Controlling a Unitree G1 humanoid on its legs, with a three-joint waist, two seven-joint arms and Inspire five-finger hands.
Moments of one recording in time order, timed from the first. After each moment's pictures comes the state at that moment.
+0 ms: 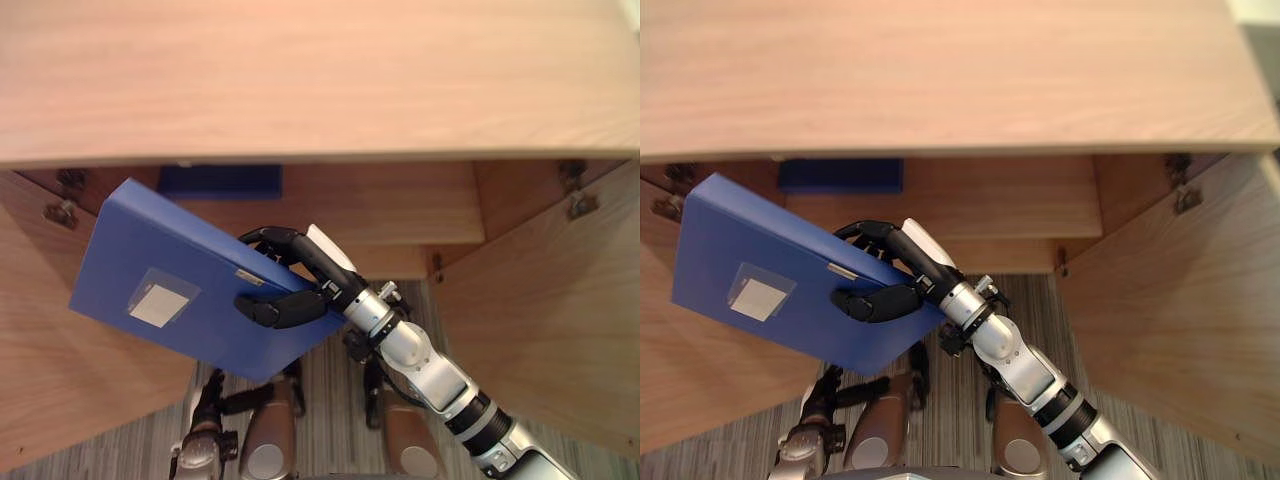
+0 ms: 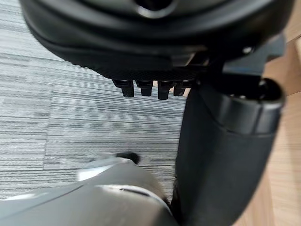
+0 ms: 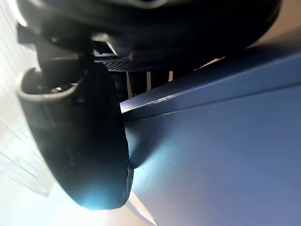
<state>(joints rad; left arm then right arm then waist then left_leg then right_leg) 0.02 0.12 0.16 0.83 0.00 -0.16 0.09 -0.34 -0.28 0.62 -0.01 -0.13 -0.24 0.02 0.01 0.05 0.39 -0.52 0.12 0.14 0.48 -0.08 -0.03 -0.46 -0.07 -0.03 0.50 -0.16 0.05</state>
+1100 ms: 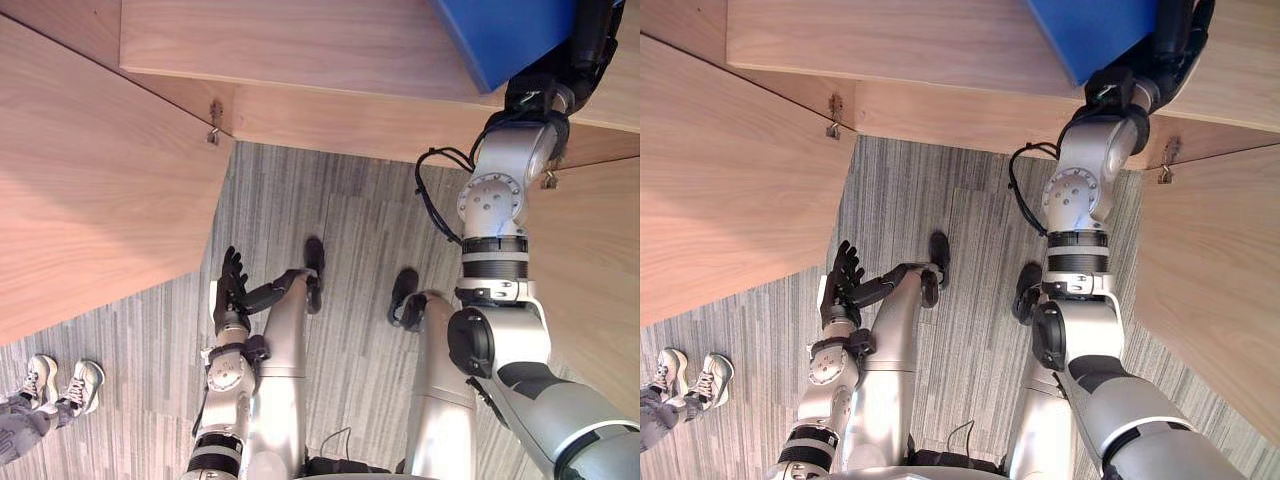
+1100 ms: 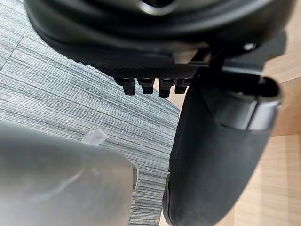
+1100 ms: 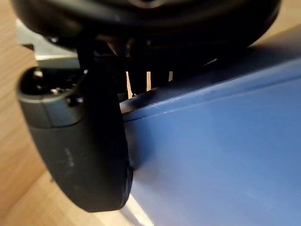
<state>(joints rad) -0.06 0.00 0.06 0.38 -0.17 -0.24 0.18 -1.14 -0.14 -0.30 0.43 0.92 -0.39 -0.49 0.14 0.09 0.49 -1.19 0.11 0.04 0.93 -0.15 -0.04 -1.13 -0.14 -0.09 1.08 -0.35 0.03</state>
